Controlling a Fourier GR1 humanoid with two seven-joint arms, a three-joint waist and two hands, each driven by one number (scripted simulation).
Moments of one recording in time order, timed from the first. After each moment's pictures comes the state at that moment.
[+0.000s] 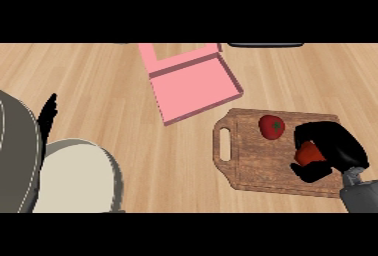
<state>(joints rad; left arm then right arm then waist) -0.11 0.42 -0.01 -1.38 -0.11 0.21 0.09 -0.16 -0.50 0.20 -1.50 0.80 0.22 0.15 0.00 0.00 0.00</state>
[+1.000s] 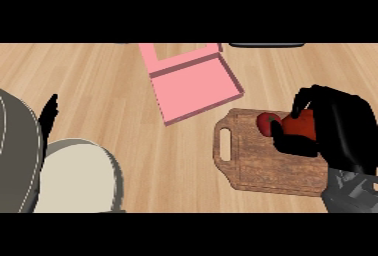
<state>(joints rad) -0.11 0.41 0.00 -1.38 -0.11 0.19 0.07 -0.31 -0.32 0.23 -1.92 1.08 0.15 0.63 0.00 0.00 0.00</state>
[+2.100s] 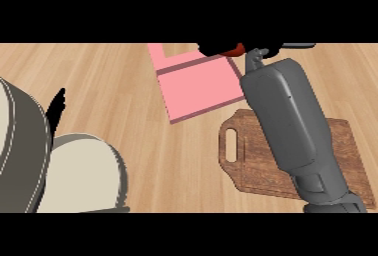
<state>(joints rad) -0.15 0.39 0.00 -1.37 -0.13 0.16 0.08 -1.05 -0.03 -0.04 -1.09 0.93 -0.09 0.60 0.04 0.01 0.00</state>
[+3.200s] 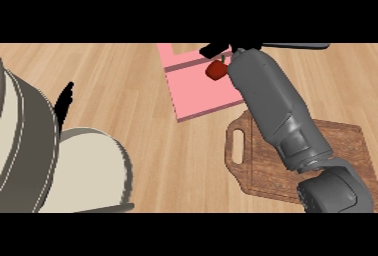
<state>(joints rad) -0.20 0.37 -0.02 -1.36 -0.16 0.17 0.09 -1.30 -0.03 -0.30 -0.38 0.84 -0.45 0.39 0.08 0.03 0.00</state>
